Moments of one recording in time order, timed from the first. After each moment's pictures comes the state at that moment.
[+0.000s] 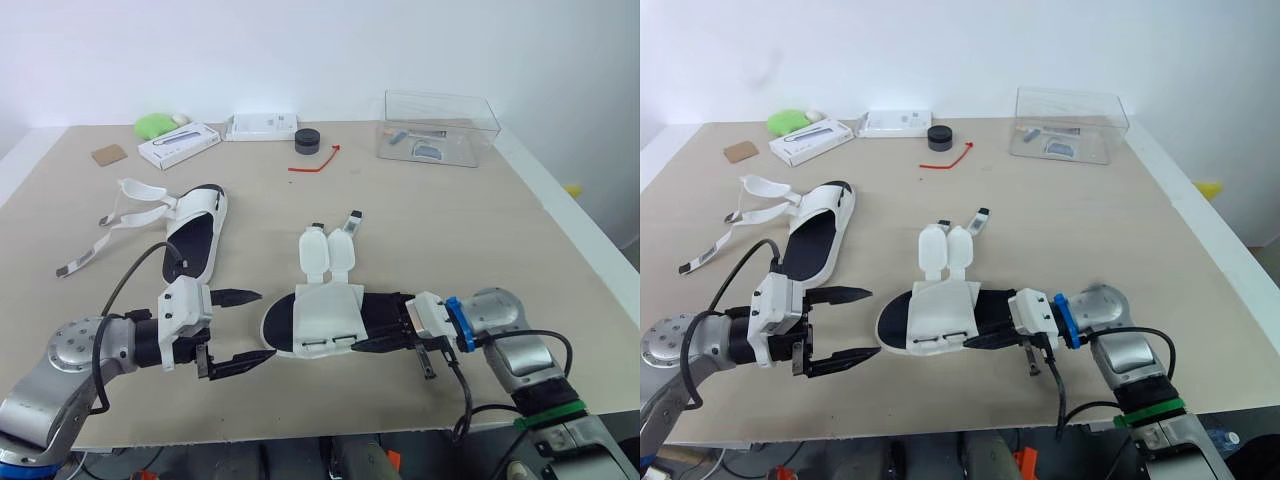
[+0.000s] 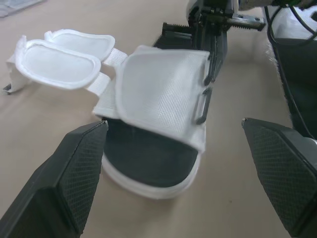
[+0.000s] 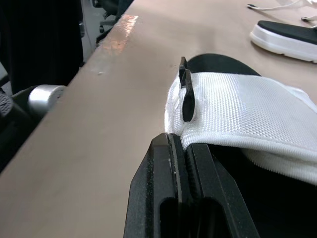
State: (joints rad) left arm -0.01 0.76 0.10 -0.54 -0.58 0.39 -1.00; right arm -0.38 -0.60 0.22 0.09 0.33 -0.14 1.48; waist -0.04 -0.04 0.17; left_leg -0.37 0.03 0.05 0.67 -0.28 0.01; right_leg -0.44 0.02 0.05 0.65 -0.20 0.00
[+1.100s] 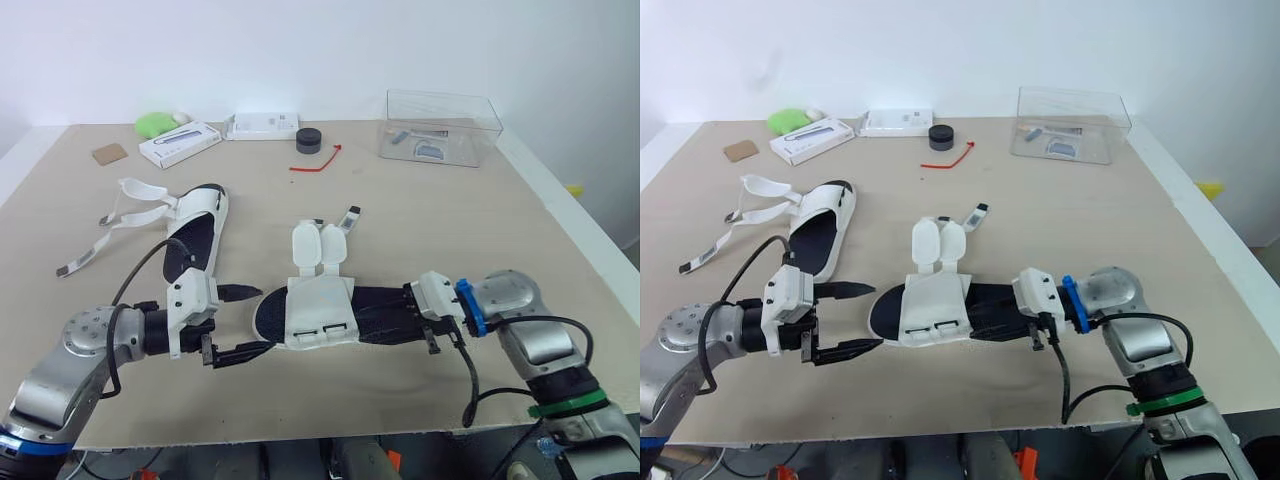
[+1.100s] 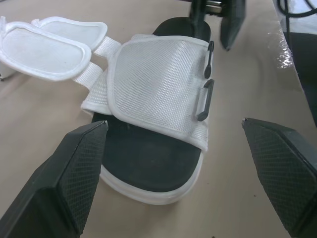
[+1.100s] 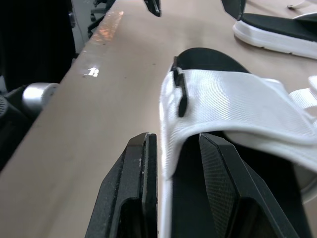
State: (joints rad) left arm -0.07 0.76 0.04 -0.44 -0.53 0.37 -1.04; right arm -0.39 -0.72 0.17 -0.03 0.39 0.04 1.47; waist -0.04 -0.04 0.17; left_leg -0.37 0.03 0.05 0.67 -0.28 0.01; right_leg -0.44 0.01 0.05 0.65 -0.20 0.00
